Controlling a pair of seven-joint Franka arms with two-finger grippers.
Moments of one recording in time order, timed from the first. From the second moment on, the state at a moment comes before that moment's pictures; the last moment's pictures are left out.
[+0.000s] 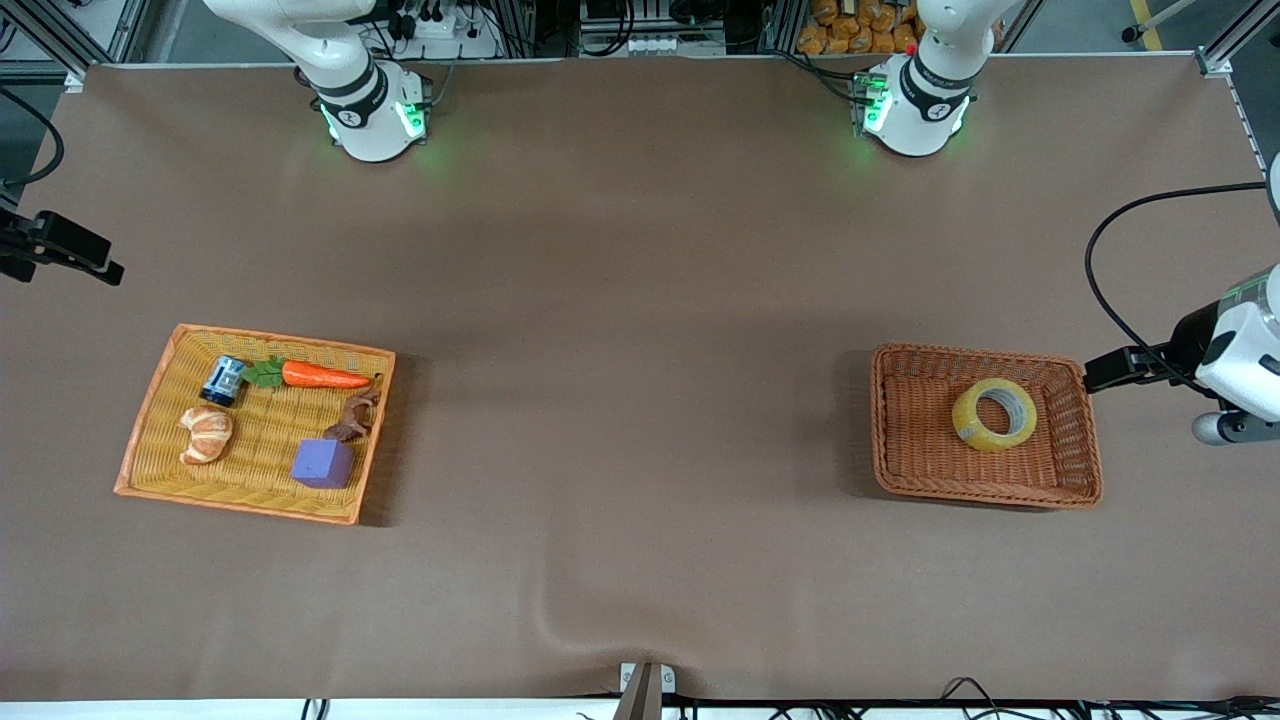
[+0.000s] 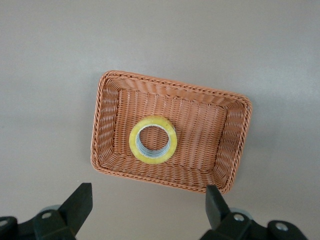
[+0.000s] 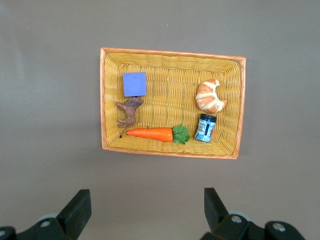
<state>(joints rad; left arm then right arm) 0.53 0.35 -0.66 -1.41 0.24 1.66 -0.22 0.04 0.03 -0.13 -1.50 0.02 1.52 -0.03</state>
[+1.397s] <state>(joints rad) -0.09 0.01 0.06 -1.62 -0.02 1.65 -0.21 0.04 0.03 -0.13 -1.49 0.02 1.52 -0.03</state>
